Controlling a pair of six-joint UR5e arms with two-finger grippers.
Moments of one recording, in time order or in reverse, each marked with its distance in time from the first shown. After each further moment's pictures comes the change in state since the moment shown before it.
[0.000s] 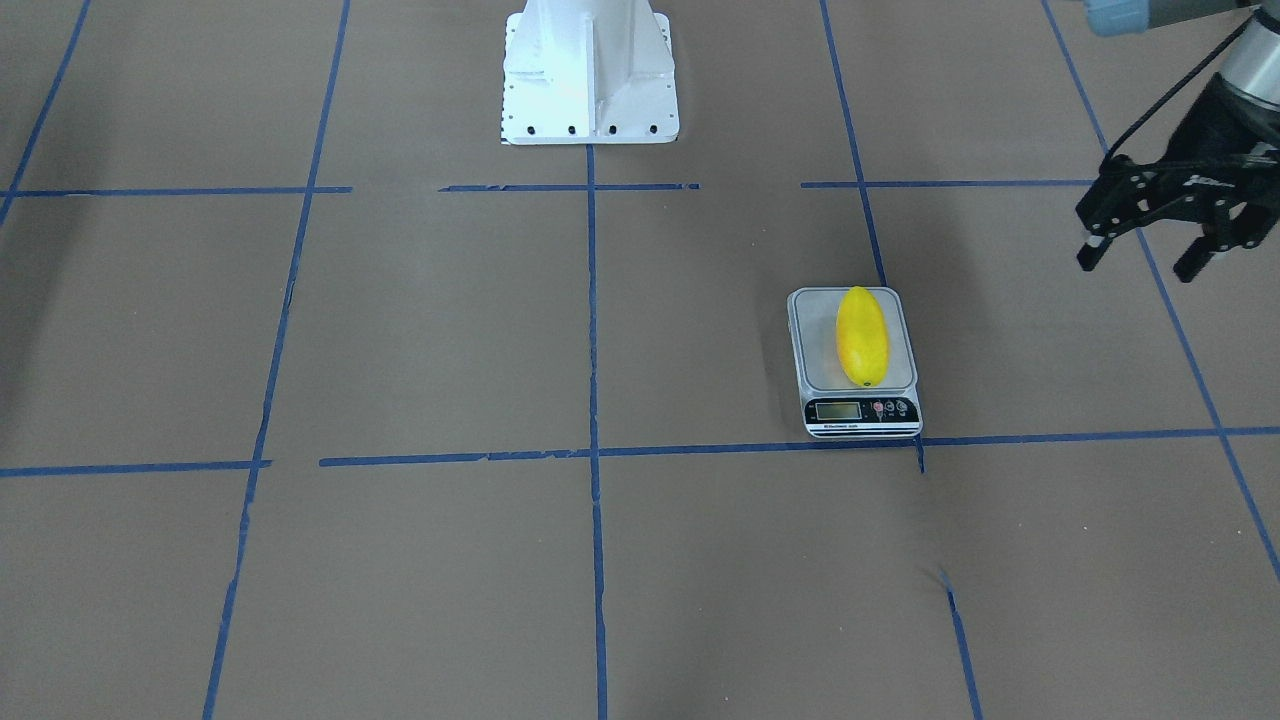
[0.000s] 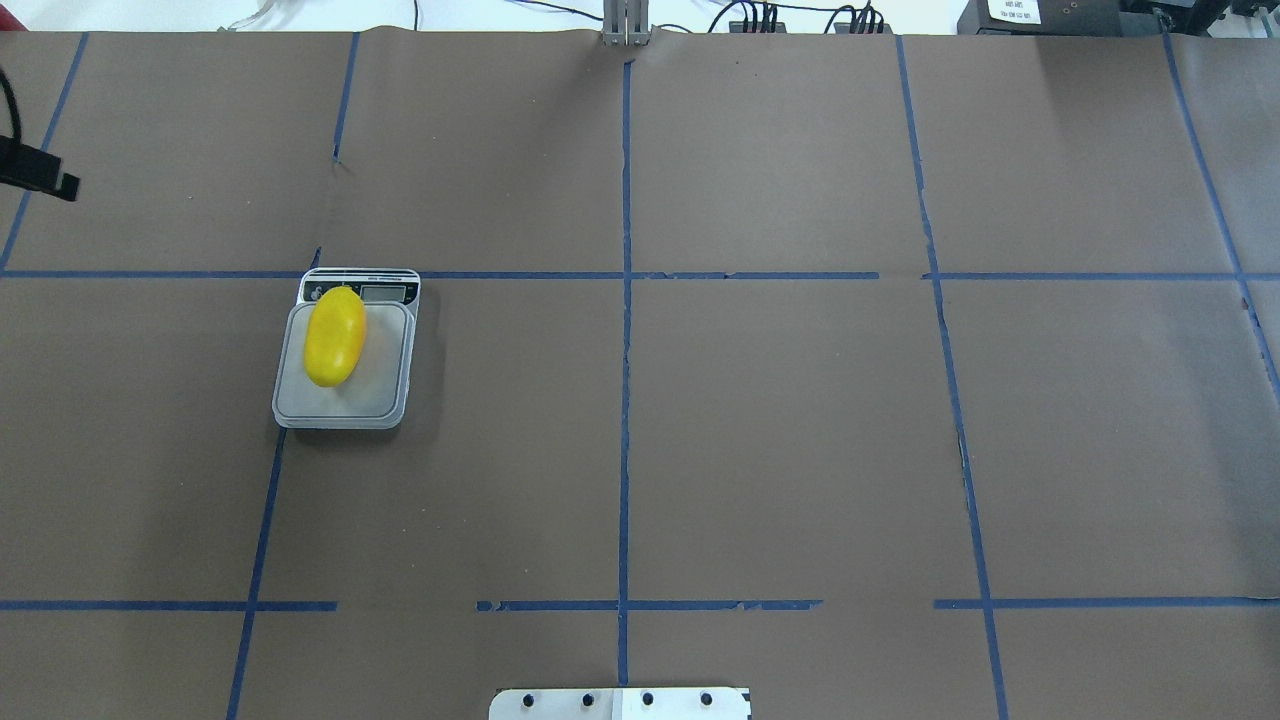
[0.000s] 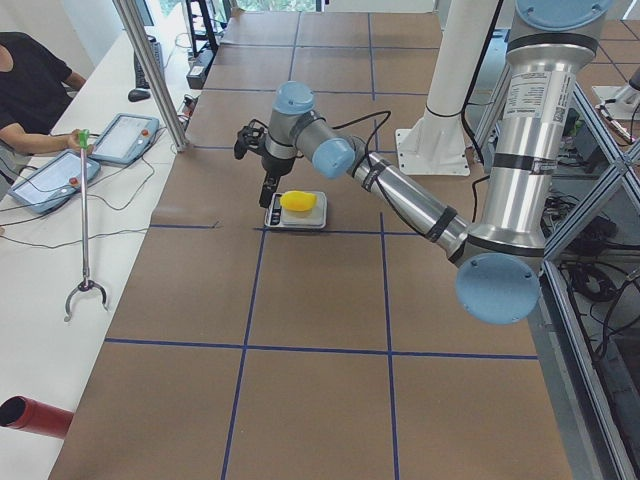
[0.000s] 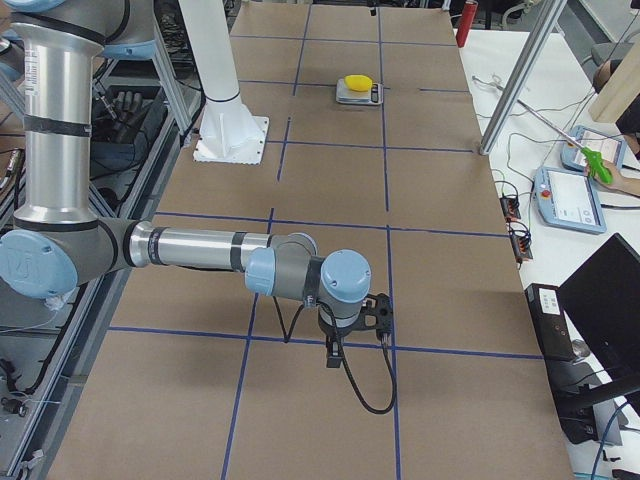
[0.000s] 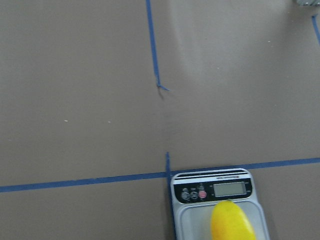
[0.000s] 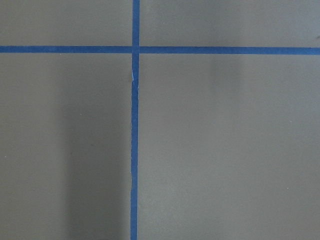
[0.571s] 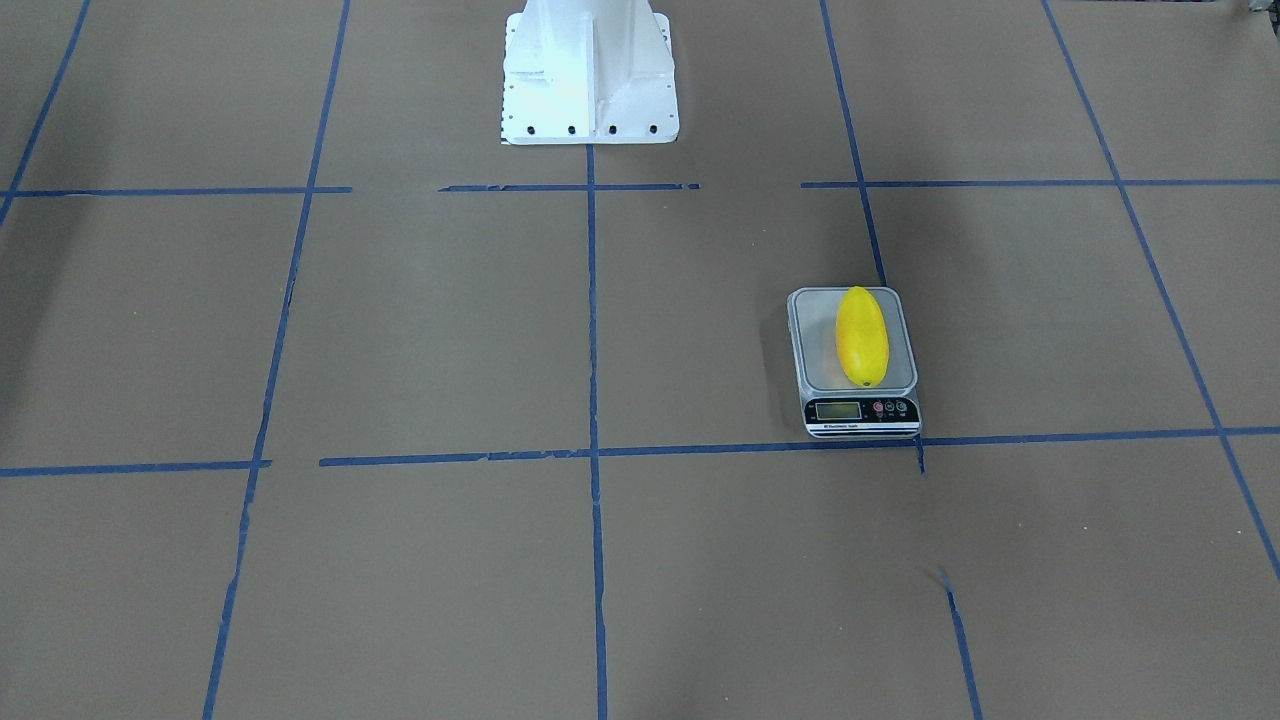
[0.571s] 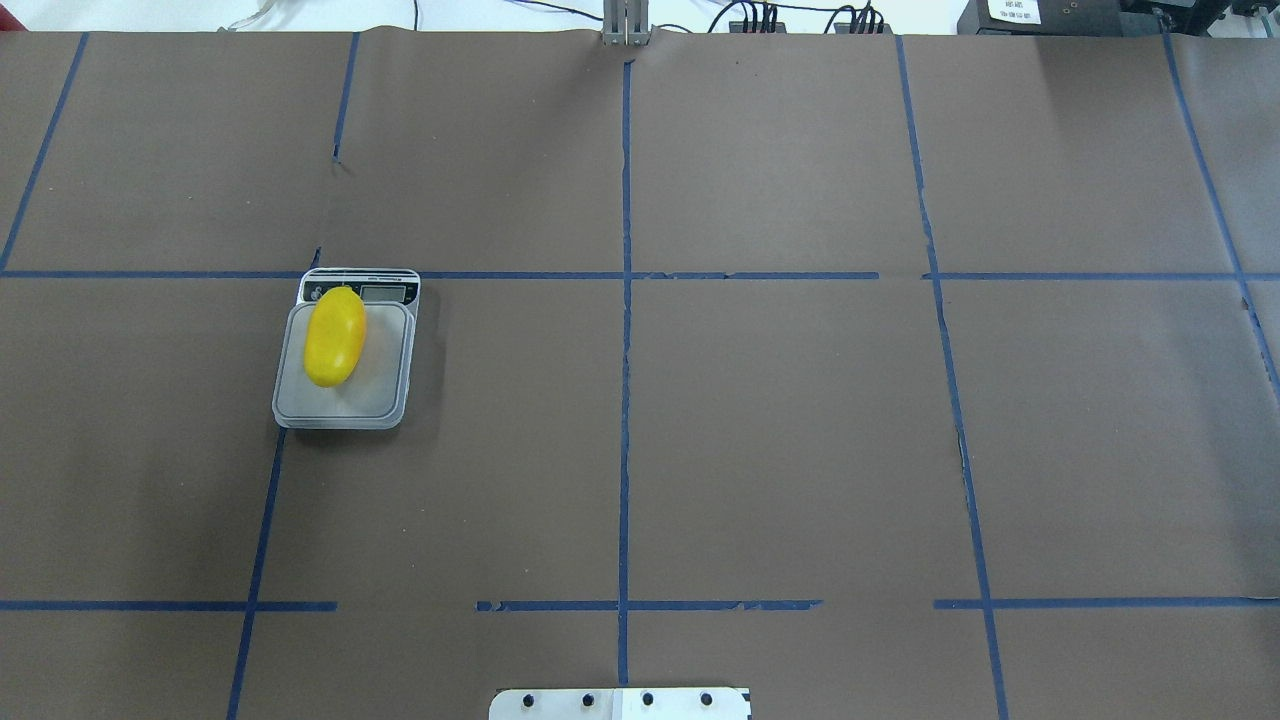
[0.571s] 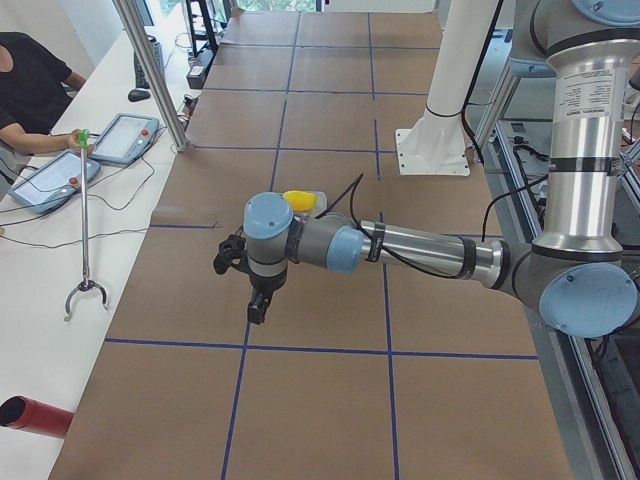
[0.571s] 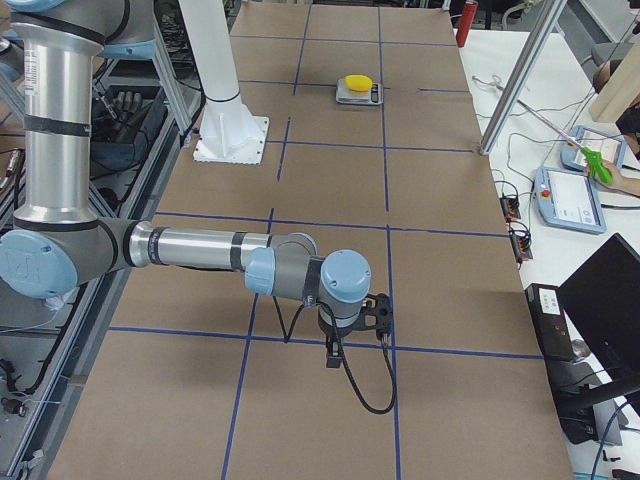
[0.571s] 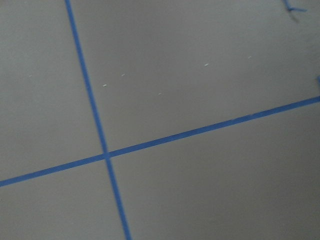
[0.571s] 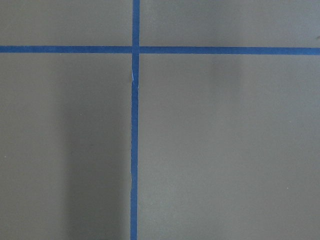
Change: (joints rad) left arm -0.315 0.112 0.329 0.020 -0.125 0.596; right arm 0.000 0.000 0.000 0.000 0.000 -0.001
